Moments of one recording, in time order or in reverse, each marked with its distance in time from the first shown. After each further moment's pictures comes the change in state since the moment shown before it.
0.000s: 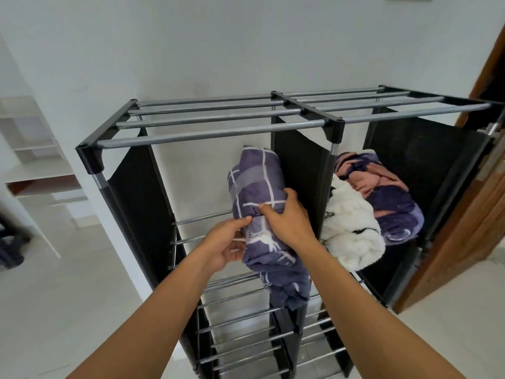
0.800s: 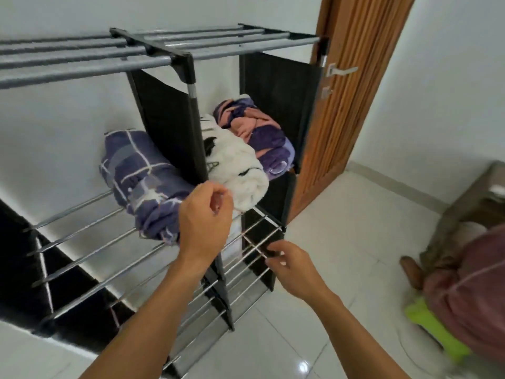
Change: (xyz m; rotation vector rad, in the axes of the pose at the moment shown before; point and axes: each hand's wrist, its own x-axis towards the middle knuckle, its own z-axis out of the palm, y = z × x) left_hand -0.057 -0.042 0.122 0.547 0.116 0.964; right_hand -0.174 0.145 -0.076 -0.071 0.057 0.346
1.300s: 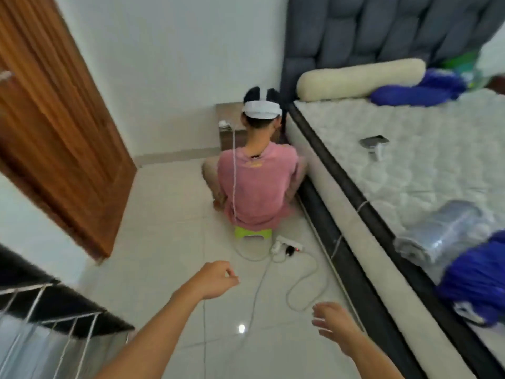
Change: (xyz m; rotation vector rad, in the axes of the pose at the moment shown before) left_hand -0.316 0.171 0.266 0.272 -1.723 0.315; right_hand -0.427 0.307 -0.095 0.942 0.833 1.068
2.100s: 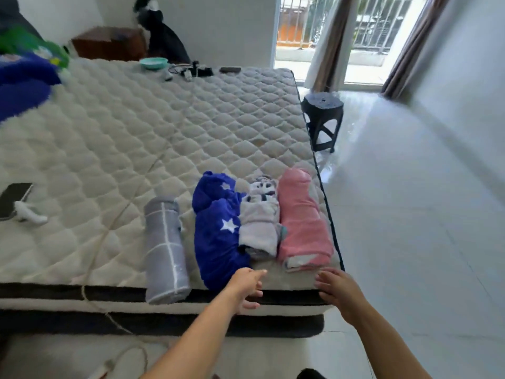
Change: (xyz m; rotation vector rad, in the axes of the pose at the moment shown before) left_hand 0.115 0.489 0.370 0.100 -1.026 0.136; right_hand -0.038 0.133 -0.367 1.057 1.065 0.121
